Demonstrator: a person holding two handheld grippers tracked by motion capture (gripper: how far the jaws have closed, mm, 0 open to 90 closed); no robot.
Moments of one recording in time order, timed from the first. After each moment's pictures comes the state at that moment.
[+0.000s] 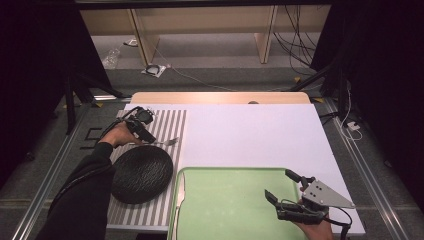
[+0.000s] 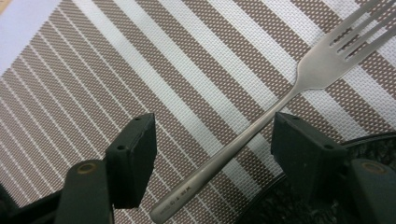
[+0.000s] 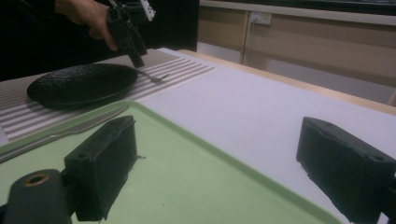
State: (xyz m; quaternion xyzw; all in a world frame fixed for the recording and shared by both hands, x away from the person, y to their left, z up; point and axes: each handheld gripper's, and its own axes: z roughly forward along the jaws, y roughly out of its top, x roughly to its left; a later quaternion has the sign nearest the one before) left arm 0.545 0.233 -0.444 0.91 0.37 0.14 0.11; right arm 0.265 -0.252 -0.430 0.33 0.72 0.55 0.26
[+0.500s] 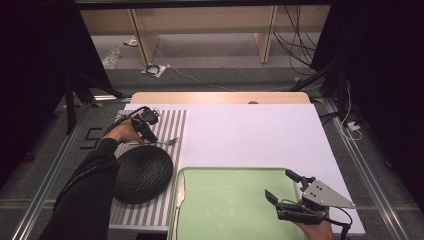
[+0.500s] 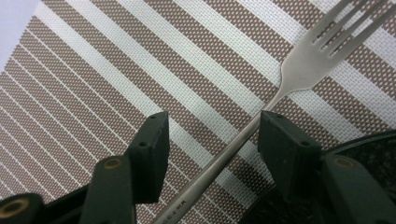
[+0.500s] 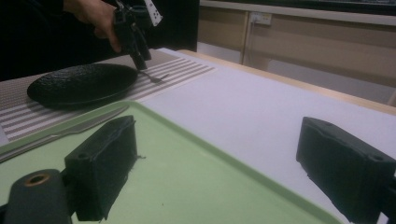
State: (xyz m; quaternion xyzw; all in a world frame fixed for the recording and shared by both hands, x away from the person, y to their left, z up) left arm 0.552 0.221 -0.447 0.93 0.32 0.13 0.09; right arm 0.265 -0.253 -0.430 0.33 0.72 0.55 0.26
